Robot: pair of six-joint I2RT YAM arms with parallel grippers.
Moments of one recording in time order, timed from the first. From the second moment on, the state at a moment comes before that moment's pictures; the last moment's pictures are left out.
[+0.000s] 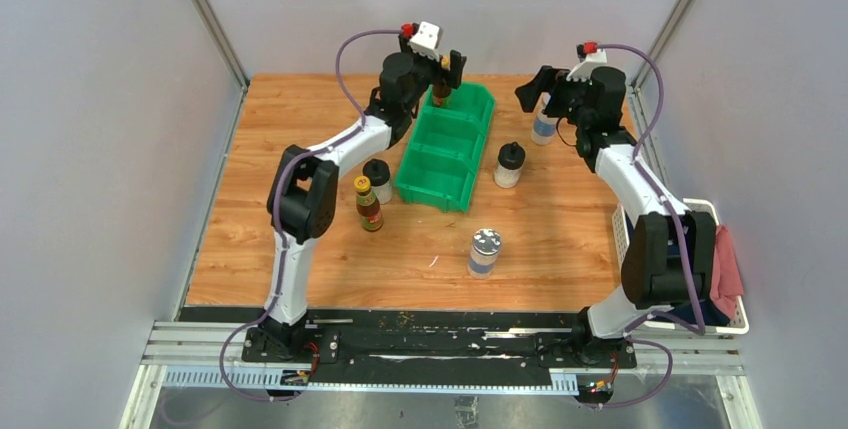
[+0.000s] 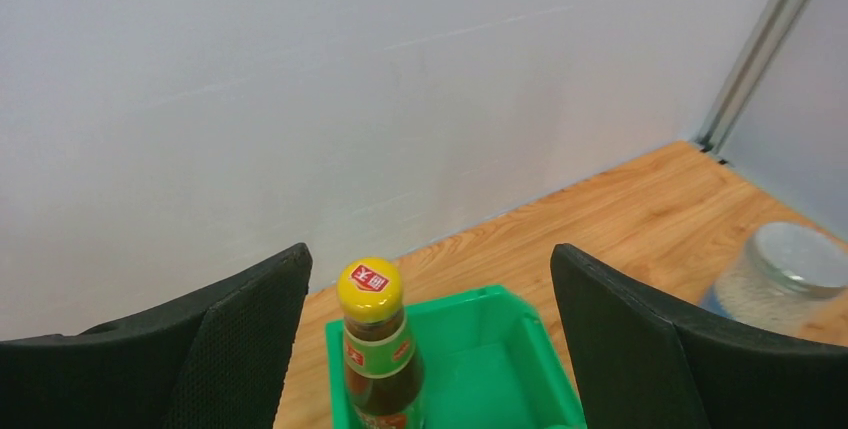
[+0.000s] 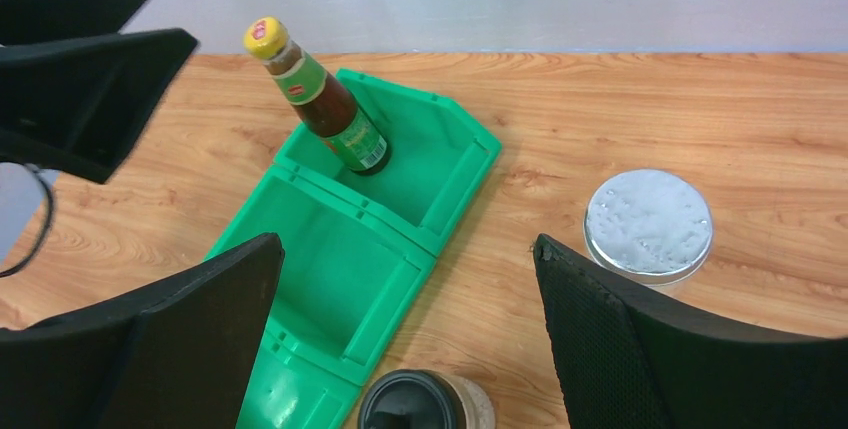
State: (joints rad) left arm -0.49 2.21 1.77 0.59 0.03 0.00; right arm 0.06 1.57 1.19 0.20 -0.34 0.27
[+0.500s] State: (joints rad) left arm -0.53 1.47 1.43 0.46 -0.09 -0.10; right arm 0.23 1.39 1.20 0.04 -0.45 0.10
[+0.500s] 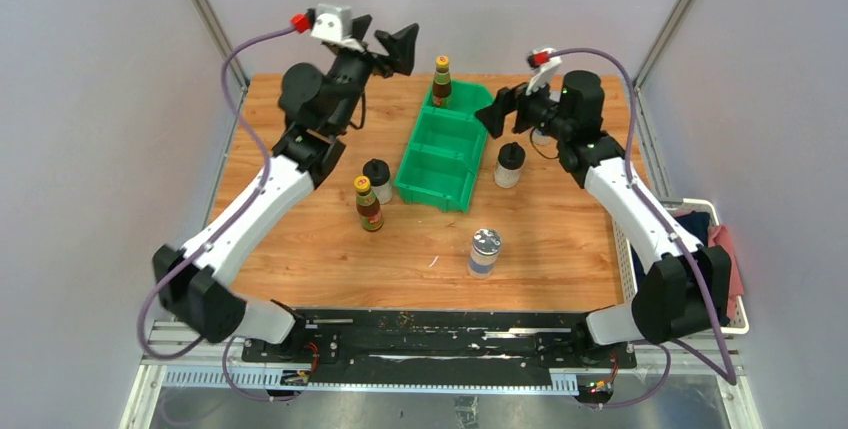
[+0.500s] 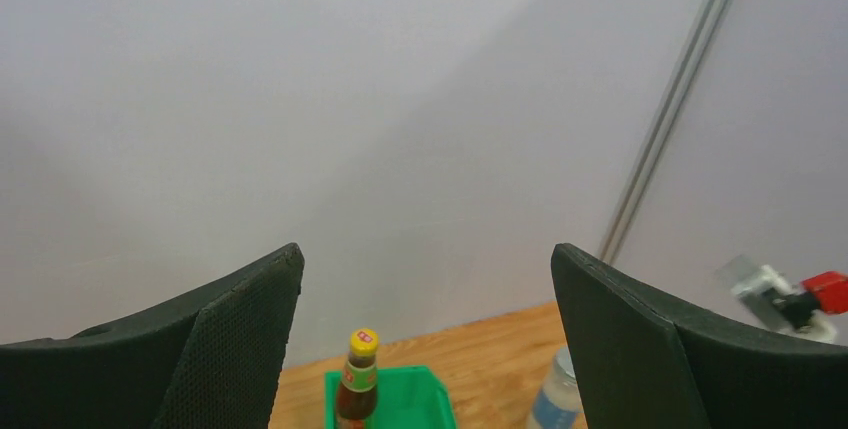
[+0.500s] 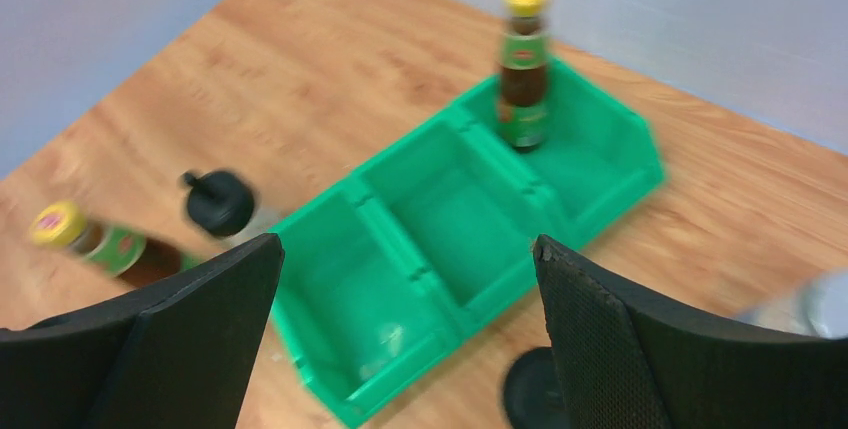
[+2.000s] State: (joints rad) left arm -0.70 0.38 0.88 0.12 -0.29 -0.03; right arm 0.84 1.59 1.10 0.24 -0.40 -0.22
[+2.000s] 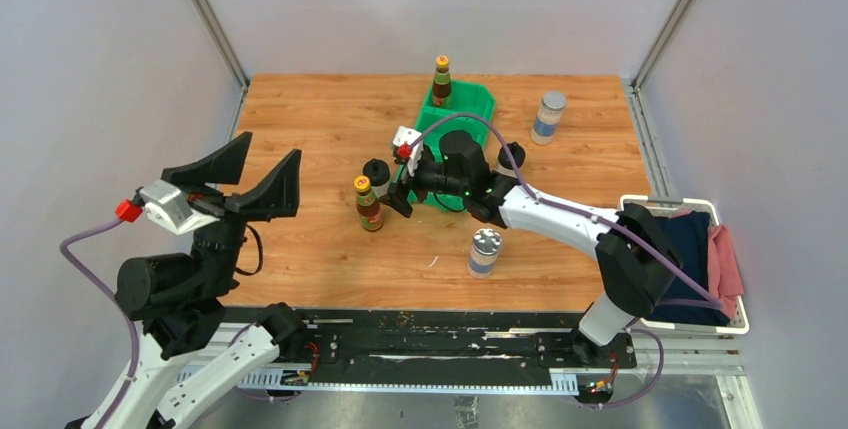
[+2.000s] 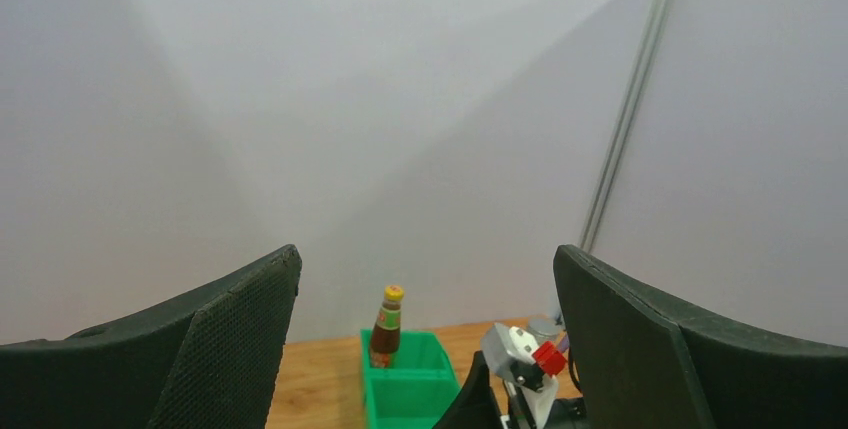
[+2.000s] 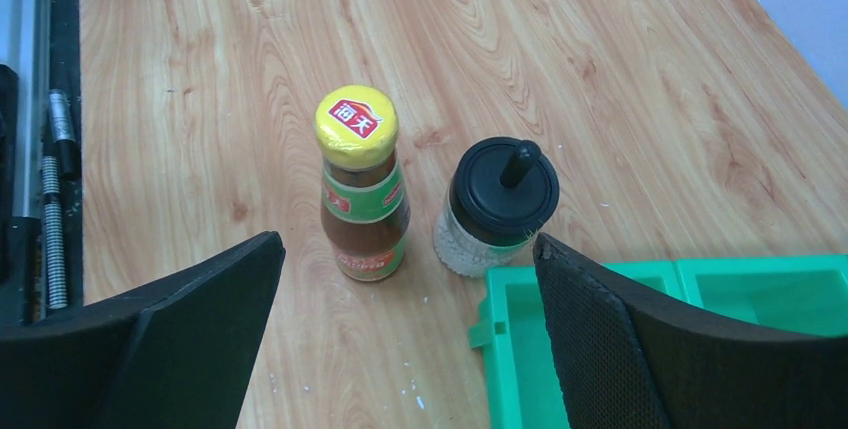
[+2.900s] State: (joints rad) left arm -0.70 0.39 0.81 0.20 -0.05 0.07; right arm 0.84 1.71 1.17 0.29 -0.47 -0.29
